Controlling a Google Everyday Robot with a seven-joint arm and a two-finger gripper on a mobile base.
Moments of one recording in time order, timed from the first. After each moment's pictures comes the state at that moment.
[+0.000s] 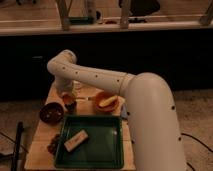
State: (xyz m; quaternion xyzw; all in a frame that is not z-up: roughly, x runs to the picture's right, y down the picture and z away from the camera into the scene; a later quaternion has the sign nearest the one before) arm -0.224 0.038 0.798 -0.15 -0.28 -0.63 0.71
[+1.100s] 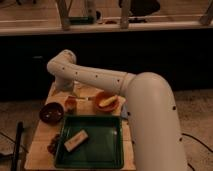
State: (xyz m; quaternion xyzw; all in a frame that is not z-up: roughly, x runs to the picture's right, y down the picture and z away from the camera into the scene) arm -0.218 0.039 0.798 -0.15 -0.27 -0.64 0.71
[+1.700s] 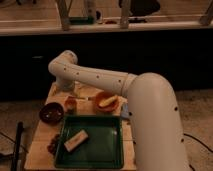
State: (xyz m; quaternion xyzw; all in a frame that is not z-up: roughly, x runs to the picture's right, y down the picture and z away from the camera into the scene) arm -0.216 0.040 0.799 -0.14 -0.27 -0.63 0.71
